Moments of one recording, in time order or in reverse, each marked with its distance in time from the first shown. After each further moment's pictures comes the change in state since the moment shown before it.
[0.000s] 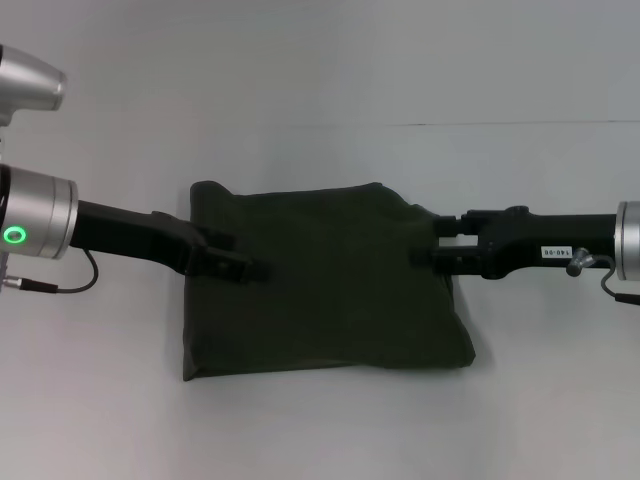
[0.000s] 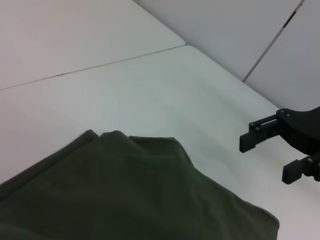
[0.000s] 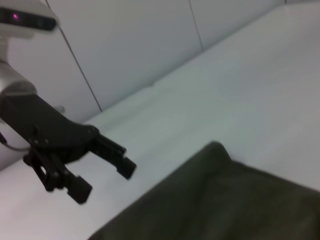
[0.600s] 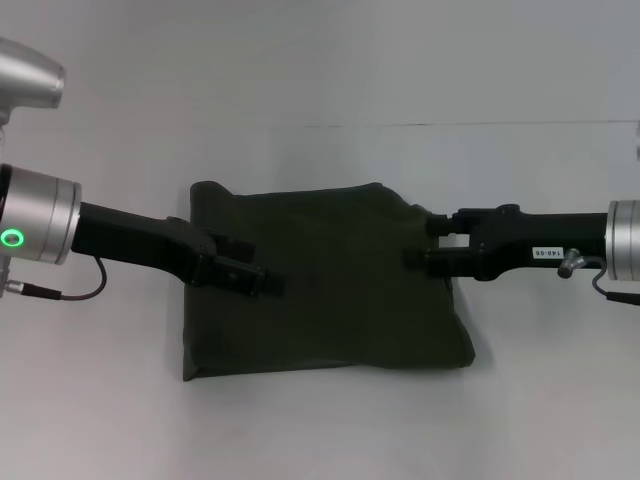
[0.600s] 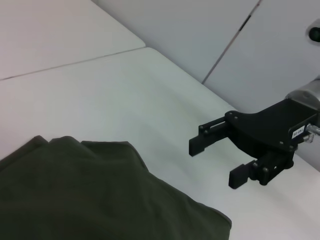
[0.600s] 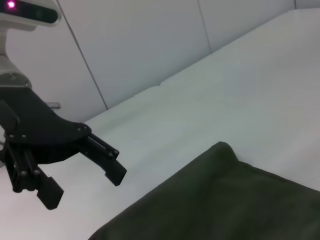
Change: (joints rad) left arm -0.008 -0.002 -0.010 0.006 -0.028 0.104 0.012; right arm 0.009 0.001 -0.015 0.015 0.014 0.008 -0.034
